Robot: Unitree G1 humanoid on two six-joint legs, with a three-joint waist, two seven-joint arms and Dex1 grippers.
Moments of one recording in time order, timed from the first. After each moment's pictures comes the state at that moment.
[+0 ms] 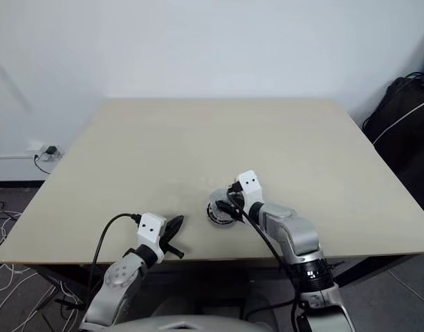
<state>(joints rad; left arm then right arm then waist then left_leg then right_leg) 0.25 0.16 -0.17 -0.08 -0.05 0.04 -0.37 -0.25 -0.22 0.13 -0.08 0.32 0.88 0.46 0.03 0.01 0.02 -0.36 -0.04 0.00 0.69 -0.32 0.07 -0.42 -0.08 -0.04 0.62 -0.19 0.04</state>
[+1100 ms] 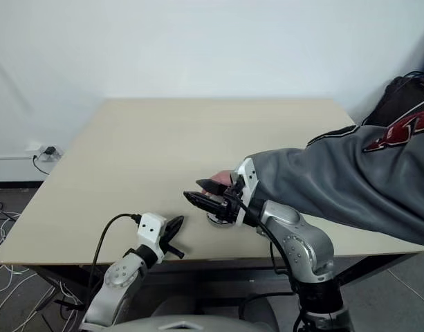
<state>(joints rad) 0.25 0.16 -0.17 -0.09 -0.05 0.04 -0.37 -0.16 -0.22 0.09 -0.45 0.66 0.80 0.65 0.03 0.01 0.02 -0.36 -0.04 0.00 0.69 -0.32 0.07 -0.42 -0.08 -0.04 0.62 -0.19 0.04</state>
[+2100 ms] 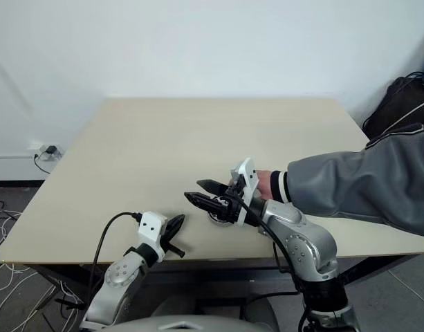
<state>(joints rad) 0.24 0.16 -0.17 -0.09 -0.05 0.04 -0.37 -0.17 -0.26 0.10 -0.45 0.69 0.80 0.63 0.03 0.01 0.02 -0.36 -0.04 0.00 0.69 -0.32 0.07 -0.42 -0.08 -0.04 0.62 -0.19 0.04</state>
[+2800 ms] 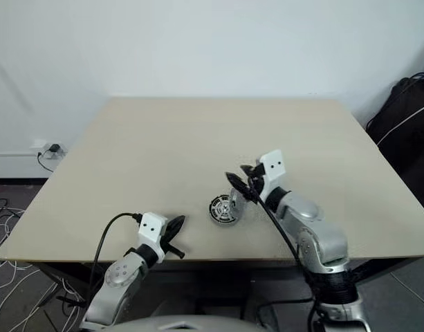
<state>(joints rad) 0.24 0.16 -0.17 -0.09 -0.05 0.06 -0.37 -0.17 -0.36 0.03 -0.33 0.45 0.69 0.41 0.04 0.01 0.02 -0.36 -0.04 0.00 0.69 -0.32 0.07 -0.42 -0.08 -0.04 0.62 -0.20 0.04</state>
